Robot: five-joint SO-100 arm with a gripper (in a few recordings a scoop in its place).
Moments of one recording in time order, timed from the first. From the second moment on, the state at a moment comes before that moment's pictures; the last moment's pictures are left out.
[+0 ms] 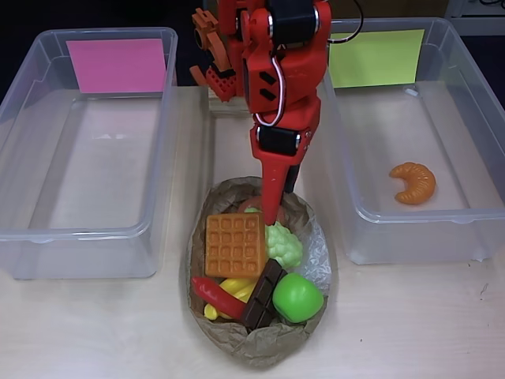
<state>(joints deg) -13.6 94.1 107.6 66.7 28.0</state>
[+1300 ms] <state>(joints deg) -5.4 78.5 92.1 68.2 15.4</state>
